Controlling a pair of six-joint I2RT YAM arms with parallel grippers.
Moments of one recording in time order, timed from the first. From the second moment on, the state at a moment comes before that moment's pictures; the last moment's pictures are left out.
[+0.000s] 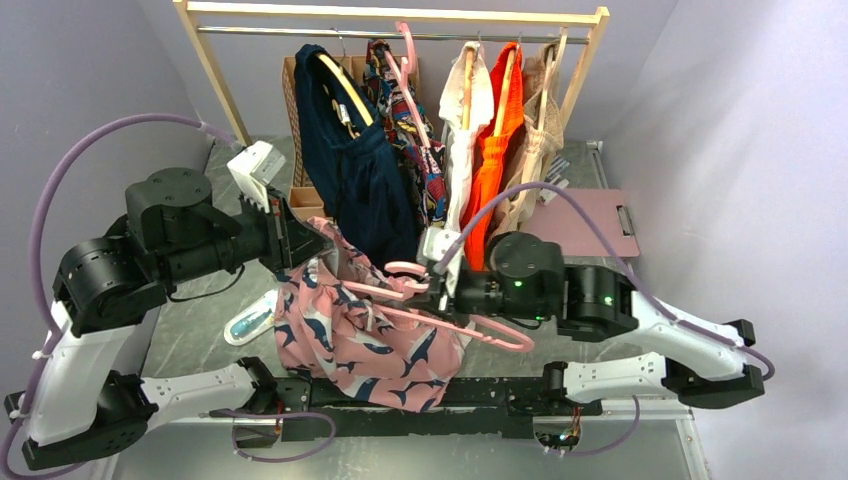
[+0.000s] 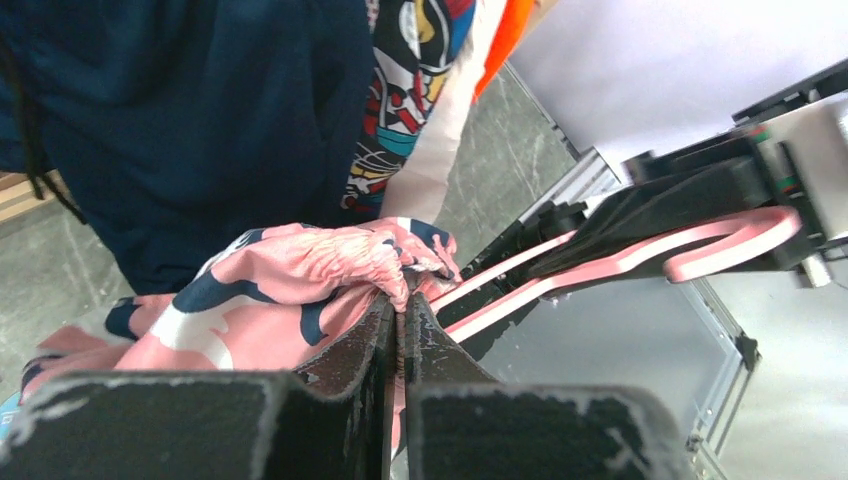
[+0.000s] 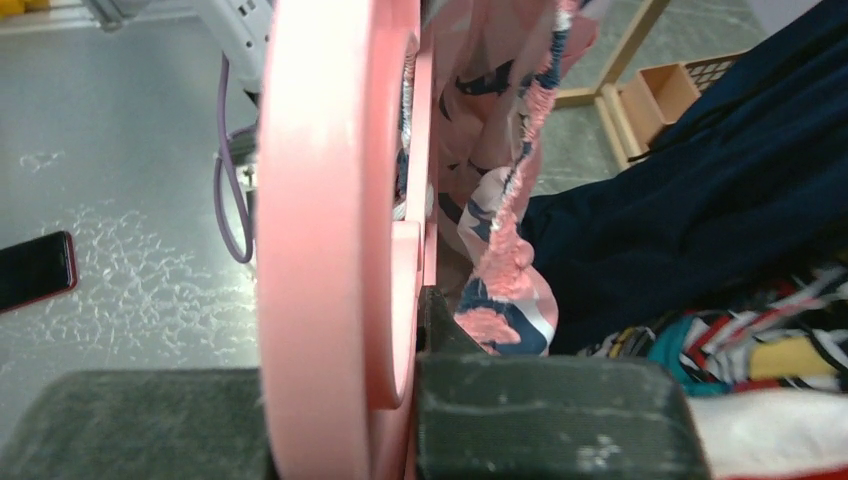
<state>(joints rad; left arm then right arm) -0.85 1.02 1.81 -1.15 0.05 -0.46 1.35 1.00 1.41 -0.70 0.02 -0.08</state>
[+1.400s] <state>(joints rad) -0.85 0.68 1.75 -0.88 0.05 -0.43 1.35 0.87 0.99 0.26 0.13 -0.03</state>
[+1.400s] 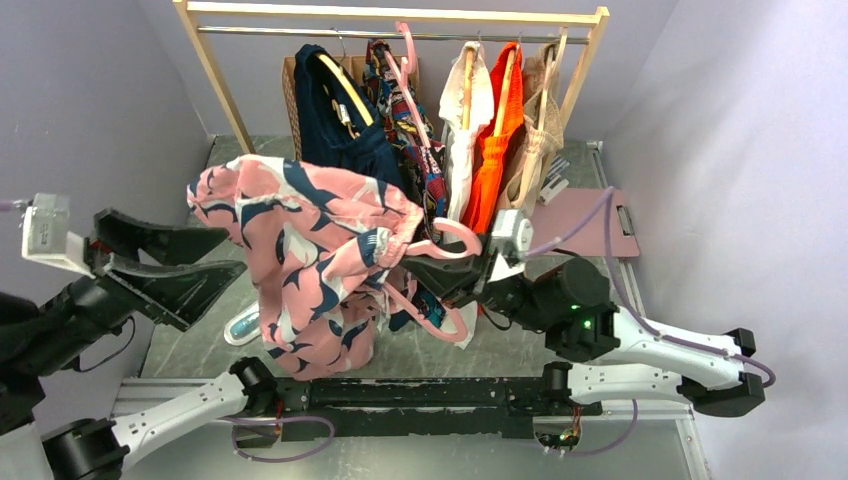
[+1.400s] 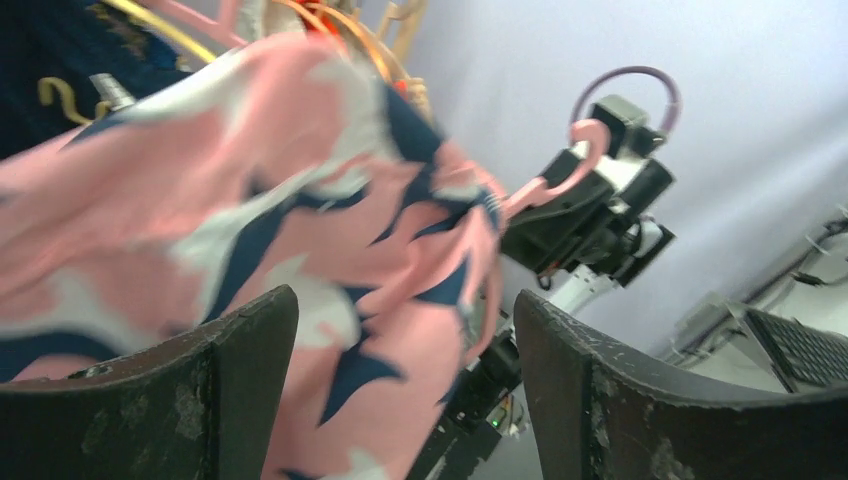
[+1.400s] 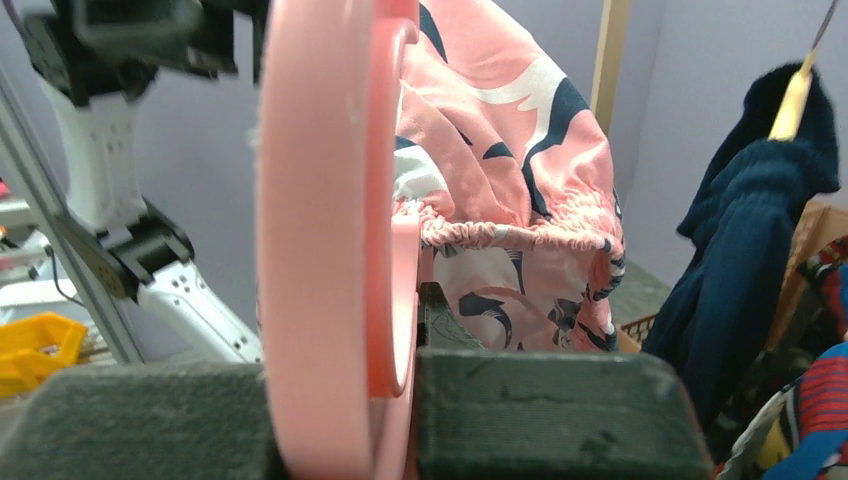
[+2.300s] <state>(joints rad) -0.85 0.73 1.57 -0.87 -0.19 -0.31 1.35 0.78 1.01 0.10 0.13 0.05</state>
